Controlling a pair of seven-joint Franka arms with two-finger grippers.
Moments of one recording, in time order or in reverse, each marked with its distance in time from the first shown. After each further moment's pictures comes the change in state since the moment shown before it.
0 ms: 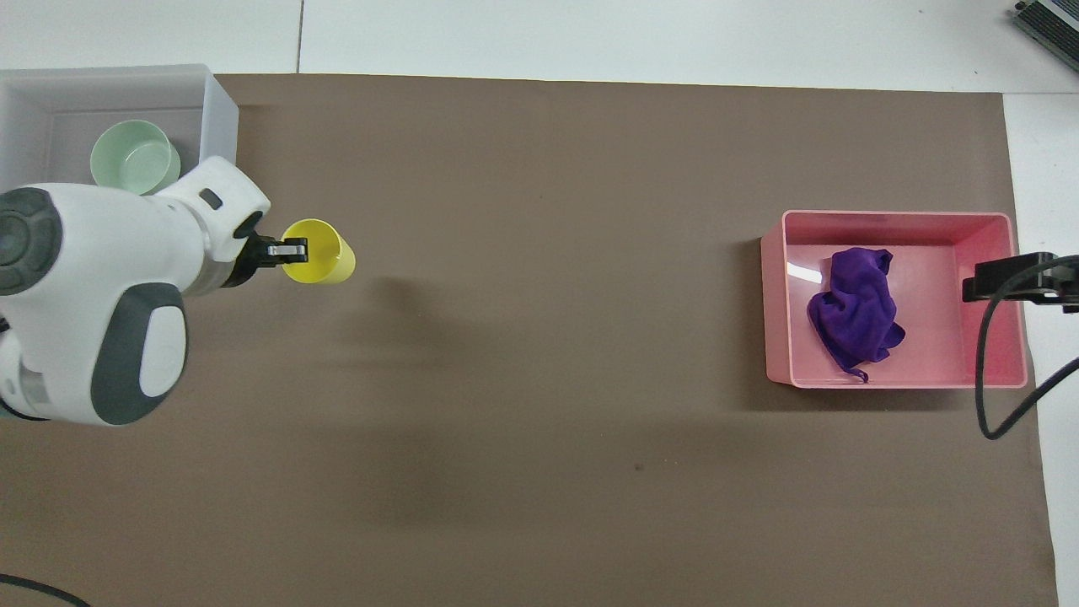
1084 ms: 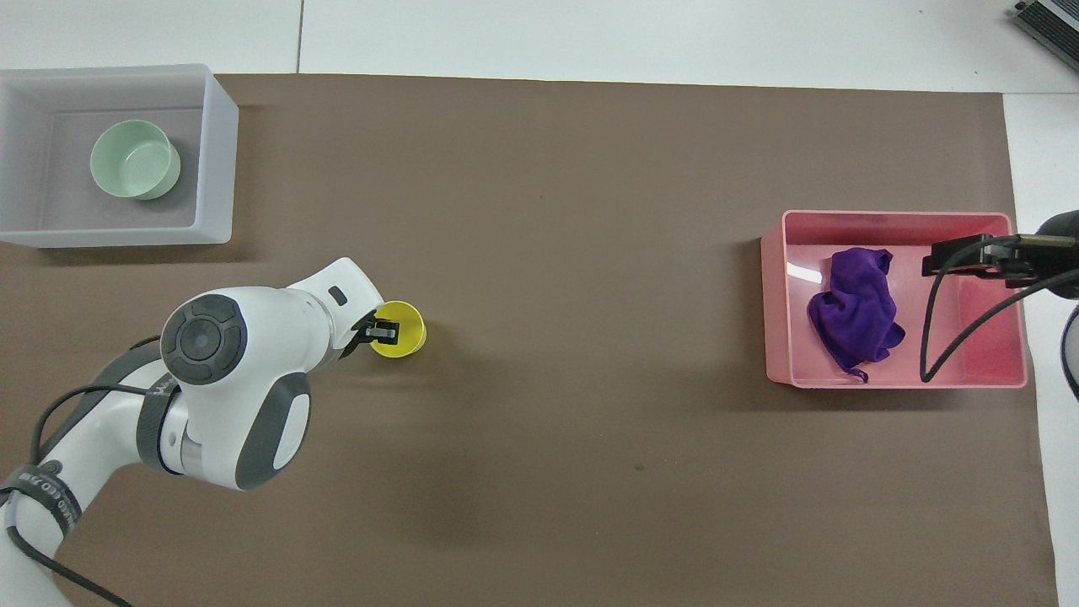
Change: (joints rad) left arm -0.174 0.004 -0.026 -0.284 0.000 0.222 -0.038; right arm -0.076 0.065 0.038 -0.151 0.037 0.248 -0.029
